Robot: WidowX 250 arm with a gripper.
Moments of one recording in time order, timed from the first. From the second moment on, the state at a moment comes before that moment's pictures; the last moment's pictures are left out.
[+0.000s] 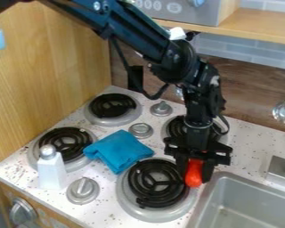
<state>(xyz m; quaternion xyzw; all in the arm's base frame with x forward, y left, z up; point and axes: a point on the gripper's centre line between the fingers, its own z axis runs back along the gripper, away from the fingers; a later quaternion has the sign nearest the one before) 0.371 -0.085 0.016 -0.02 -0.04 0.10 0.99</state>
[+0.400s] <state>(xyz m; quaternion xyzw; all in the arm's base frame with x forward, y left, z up) 0.369 -0.088 0.003 -0.02 -0.04 0.11 0.99</state>
